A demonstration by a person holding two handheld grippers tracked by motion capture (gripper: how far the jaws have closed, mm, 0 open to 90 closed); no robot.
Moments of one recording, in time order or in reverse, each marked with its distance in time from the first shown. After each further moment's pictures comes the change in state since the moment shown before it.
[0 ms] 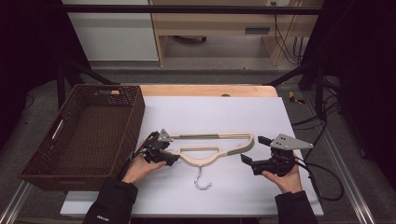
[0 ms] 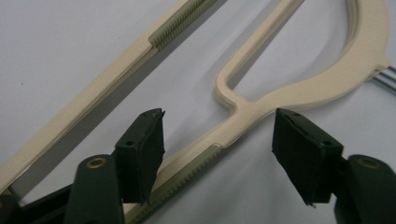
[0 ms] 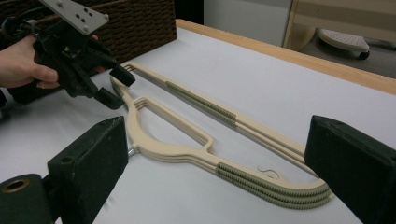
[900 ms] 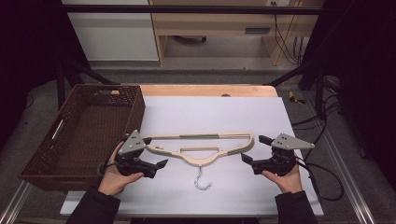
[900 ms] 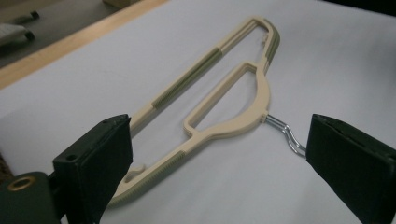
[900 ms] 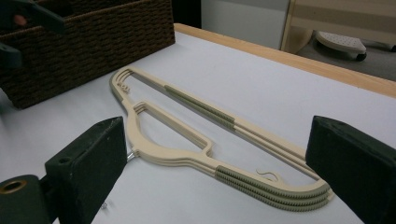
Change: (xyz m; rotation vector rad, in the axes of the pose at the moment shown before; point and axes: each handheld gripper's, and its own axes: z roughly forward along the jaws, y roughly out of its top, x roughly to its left) left arm -0.027 -0.011 -0.108 -0.292 -0.019 0.018; right arm 0.000 0.002 -0.002 -0.012 -0.006 0.010
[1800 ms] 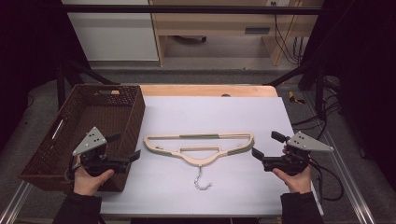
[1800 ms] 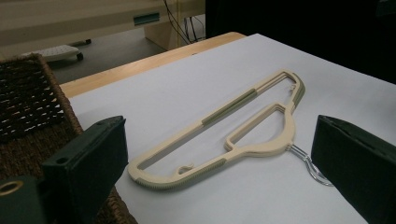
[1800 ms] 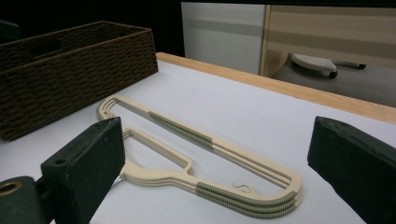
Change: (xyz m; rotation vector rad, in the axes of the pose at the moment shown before) left arm 0.030 -0.021 -0.073 -0.212 0.116 -0.144; right arm -0.010 0.005 -0.027 -0.103 -0.068 0.036
